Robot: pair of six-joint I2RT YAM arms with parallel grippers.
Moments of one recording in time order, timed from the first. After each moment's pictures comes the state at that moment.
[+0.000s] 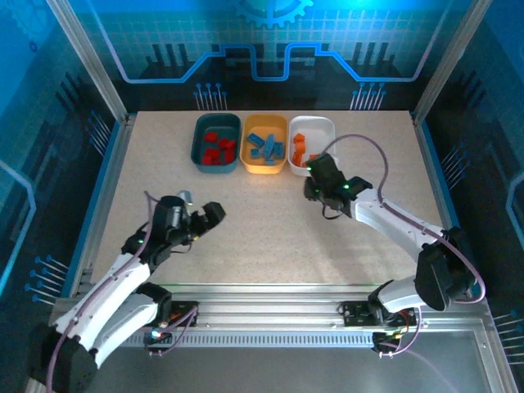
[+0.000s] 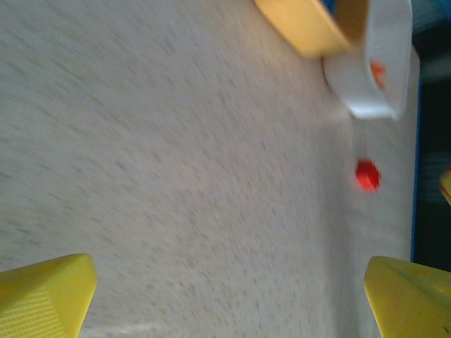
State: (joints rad) left arm -0.27 0.77 0.53 -0.45 0.18 -0.93; right arm 0.61 1.44 1.10 -0.53 0.27 0.57
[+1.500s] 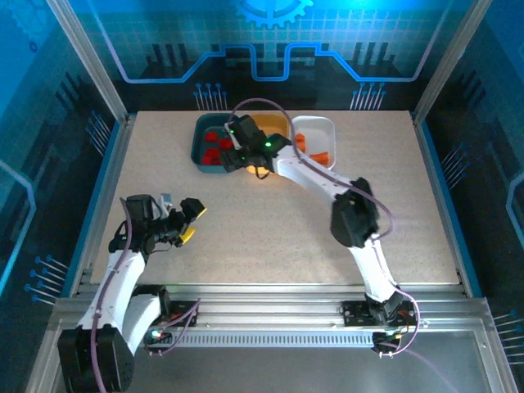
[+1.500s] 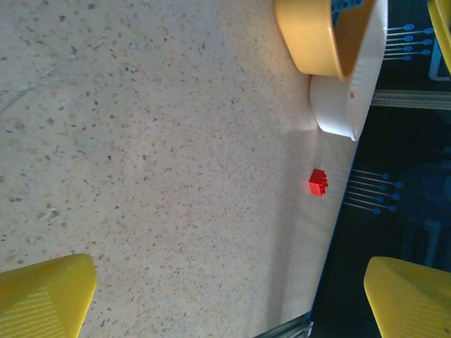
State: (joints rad) left arm 0.09 0.83 0.46 -0.41 0.68 -0.89; right arm 0.74 2.10 1.96 -0.67 0.17 0.20
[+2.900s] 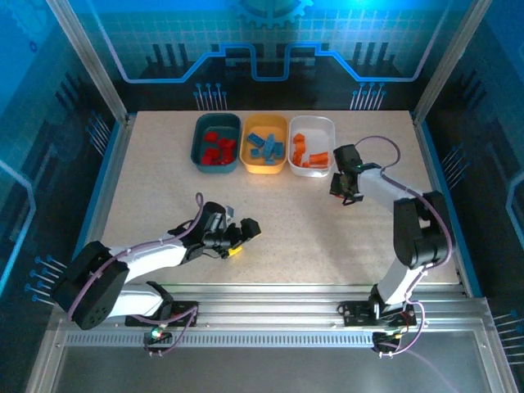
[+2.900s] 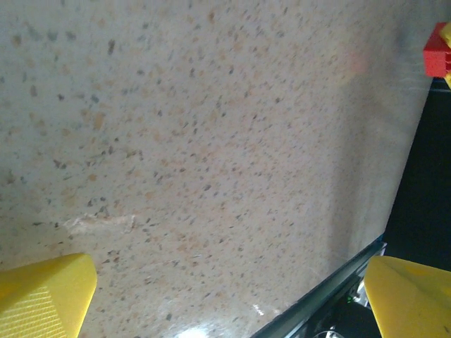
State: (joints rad) left arm -0.57 1.28 0.45 0.05 0.39 -1.13; right arm 0.24 1.67 1.09 -0.56 0.21 0.53
